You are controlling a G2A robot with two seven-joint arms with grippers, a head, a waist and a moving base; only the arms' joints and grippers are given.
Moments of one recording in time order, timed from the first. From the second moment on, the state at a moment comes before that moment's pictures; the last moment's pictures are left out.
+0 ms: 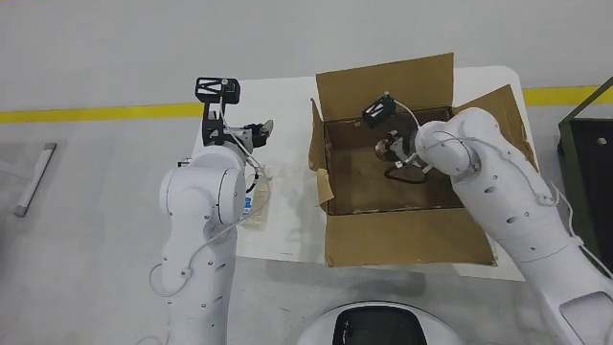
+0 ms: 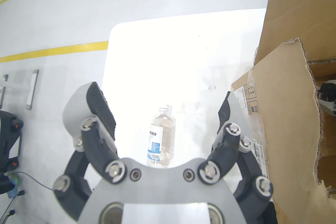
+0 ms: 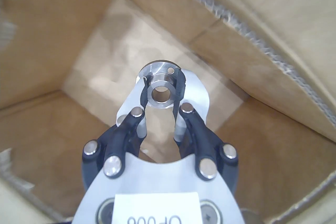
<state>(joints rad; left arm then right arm) 0.86 -1.46 -1.35 -1.88 1.58 0.05 -1.20 -0.71 -1.30 1.17 -1.44 -0.95 -0.19 1.19</state>
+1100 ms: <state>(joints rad) 0.86 -1.46 -1.35 -1.88 1.58 0.05 -1.20 -0.93 -1.25 1.51 -1.51 0.03 -0.46 1.00</state>
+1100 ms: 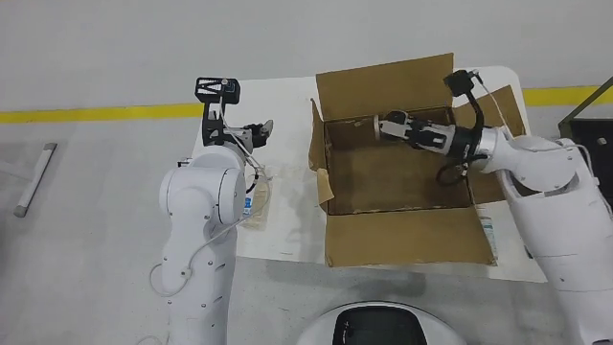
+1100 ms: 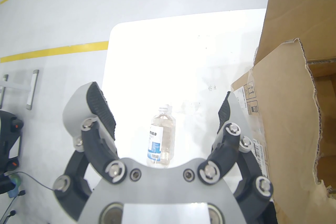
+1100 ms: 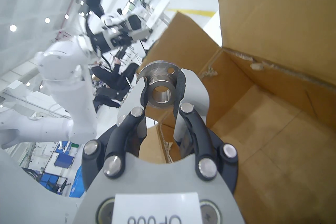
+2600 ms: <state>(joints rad) 0.86 -1.46 -1.35 -1.88 1.58 0.05 -1.20 -1.33 -1.10 1.87 -1.79 -0.98 -0.14 1.04</state>
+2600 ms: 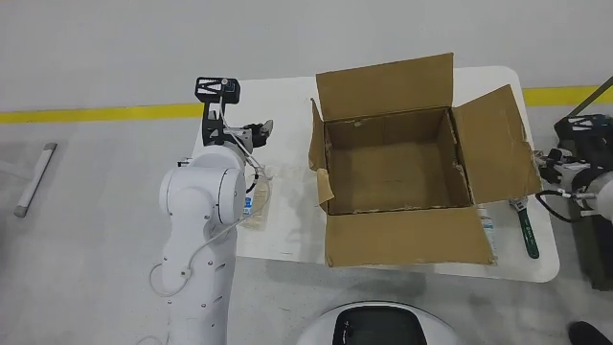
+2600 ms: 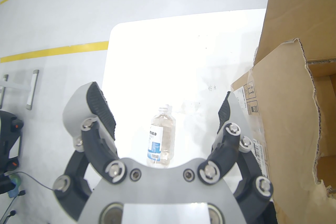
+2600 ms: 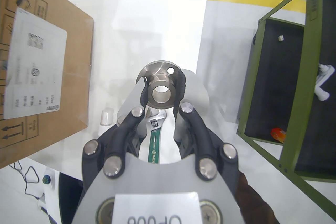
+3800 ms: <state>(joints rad) 0.86 -1.46 -1.35 -1.88 1.58 0.05 -1.20 -1.02 -1.08 1.56 -1.41 -1.09 -0.19 1.13</state>
